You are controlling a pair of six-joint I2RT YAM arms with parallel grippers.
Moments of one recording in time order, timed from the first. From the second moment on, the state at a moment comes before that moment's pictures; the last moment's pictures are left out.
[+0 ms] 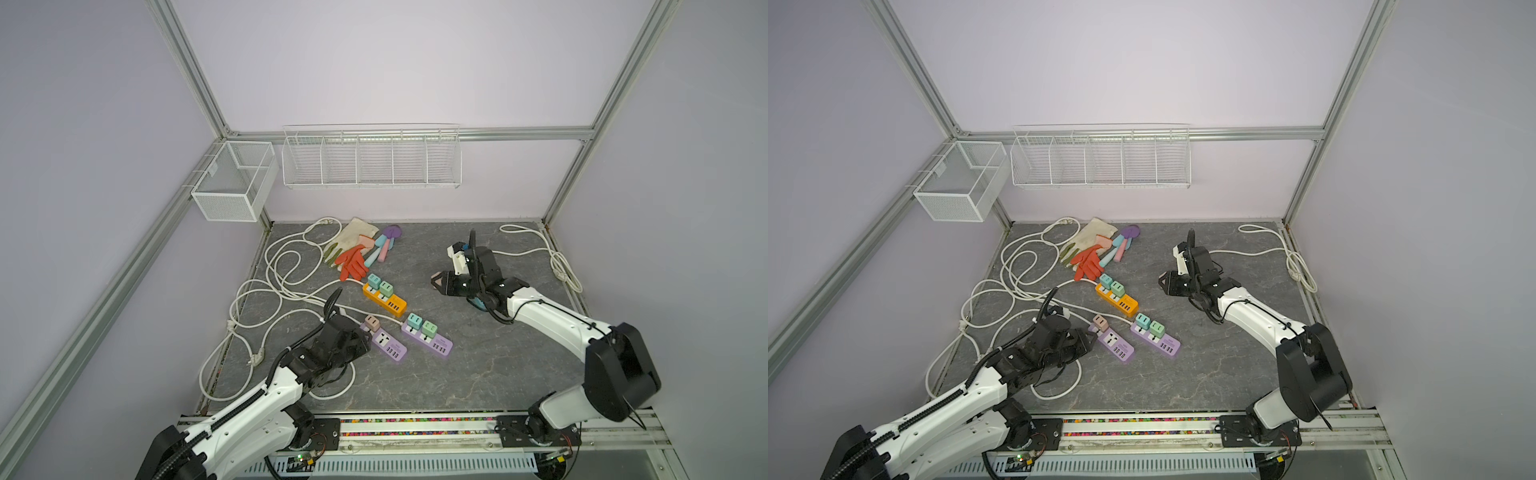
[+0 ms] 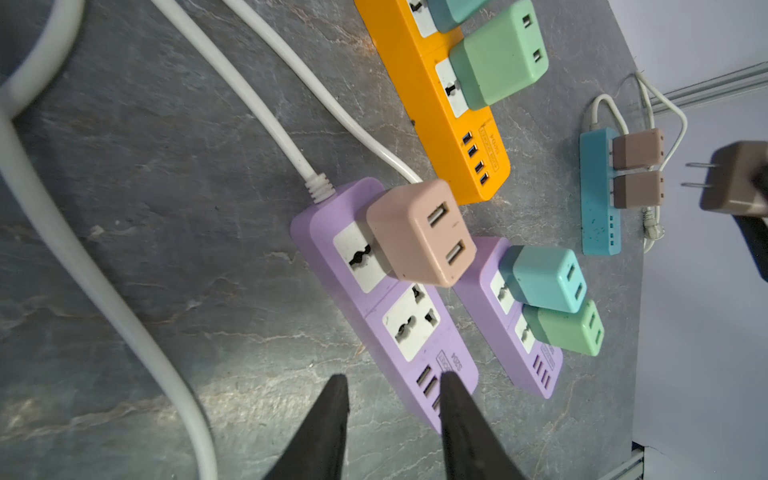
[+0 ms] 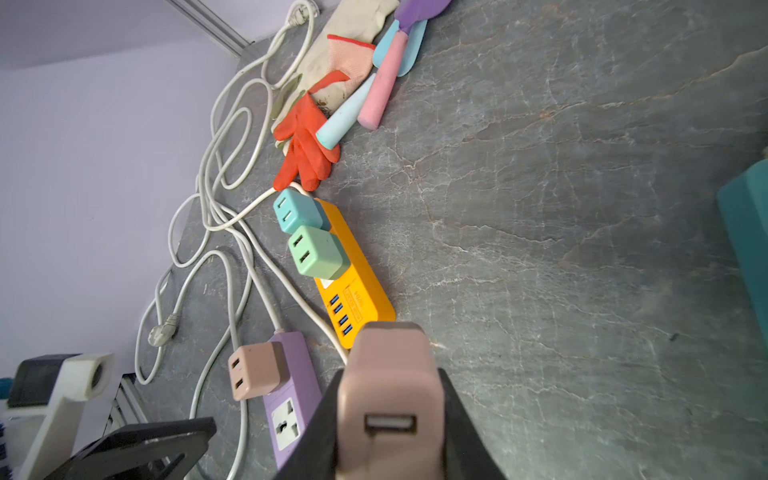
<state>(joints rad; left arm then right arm) -0.72 0.89 0.44 -0.34 -0.02 -1.04 0.51 1.56 1.02 -0.18 -0.27 0.54</state>
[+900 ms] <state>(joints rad) -0.73 0.95 0.55 -0.33 -0.07 -0.99 0.49 1.95 1.20 -0.06 -0.25 0.57</state>
